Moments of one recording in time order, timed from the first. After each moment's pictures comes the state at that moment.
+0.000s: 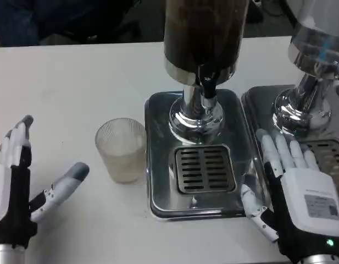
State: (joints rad) left arm 0.10 0.39 0.01 0.43 0.50 -0.48 0.51; right arm 0.28 -0.25 0.34 -0.12 -1.00 0.12 -0.43
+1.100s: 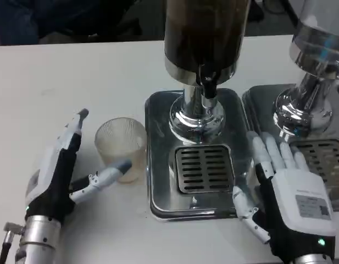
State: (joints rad) left arm -0.28 0.36 -0.12 1.06 0.43 -0.80 0.43; right arm 0.27 -0.24 0.38 -0.13 -1.00 0.15 -0.40
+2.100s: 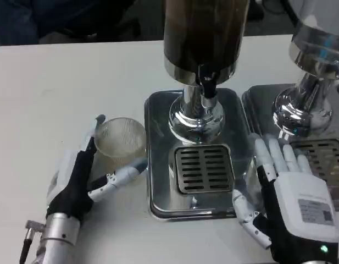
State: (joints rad) left arm -0.34 0.27 -0.13 1.18 0.36 -0.80 0.37; right arm 0.34 -0.22 0.39 -0.22 -1.03 0.18 -0.38
